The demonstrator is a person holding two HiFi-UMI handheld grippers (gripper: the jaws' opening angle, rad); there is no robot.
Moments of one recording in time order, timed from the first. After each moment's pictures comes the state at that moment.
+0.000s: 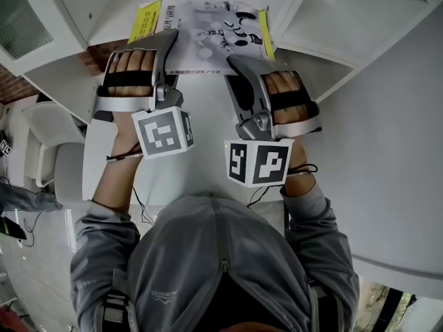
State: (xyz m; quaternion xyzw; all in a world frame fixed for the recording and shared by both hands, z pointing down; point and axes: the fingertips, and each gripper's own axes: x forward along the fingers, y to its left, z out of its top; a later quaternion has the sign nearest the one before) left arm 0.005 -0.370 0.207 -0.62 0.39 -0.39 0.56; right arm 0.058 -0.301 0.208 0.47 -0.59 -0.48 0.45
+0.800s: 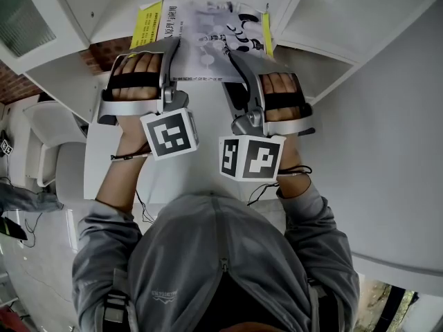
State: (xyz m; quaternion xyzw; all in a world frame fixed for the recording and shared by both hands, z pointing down) left arm 0.003 -0.382 0.212 -0.59 0.41 -0.41 0.56; right arm 0.058 -0.320 0.222 0.49 -0.59 -0.44 0.47
